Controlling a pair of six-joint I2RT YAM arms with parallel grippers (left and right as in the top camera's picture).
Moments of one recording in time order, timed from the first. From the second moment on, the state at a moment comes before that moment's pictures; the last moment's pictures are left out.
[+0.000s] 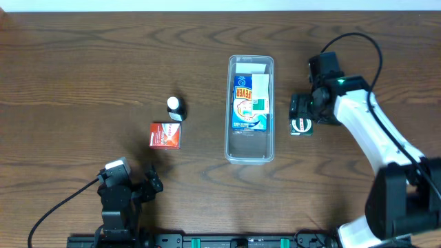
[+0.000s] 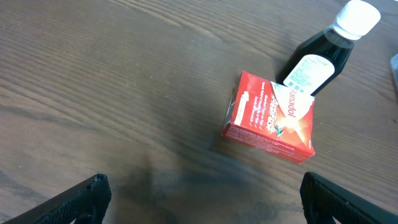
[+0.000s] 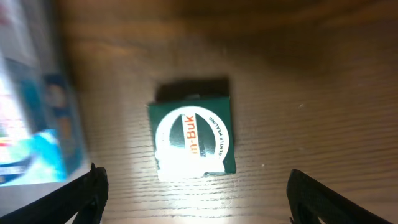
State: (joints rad) left arm -0.03 0.01 0.17 -0.73 -0.14 -0.33; right arm 0.19 1.72 1.23 -0.88 0.05 0.35
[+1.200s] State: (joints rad) left arm -0.03 0.01 0.17 -0.73 -0.14 -0.33; right arm 0.30 1.51 1.22 -0.74 0.04 0.32
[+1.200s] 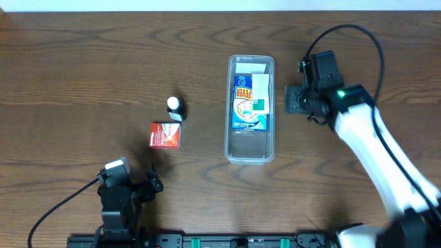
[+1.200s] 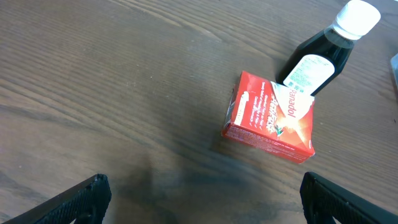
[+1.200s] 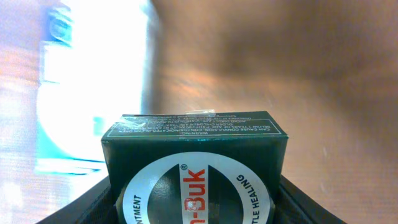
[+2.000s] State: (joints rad) left arm -0.03 0.01 0.17 -0.73 -0.14 -0.33; right arm 0.52 1.86 1.23 -0.20 0.02 0.57
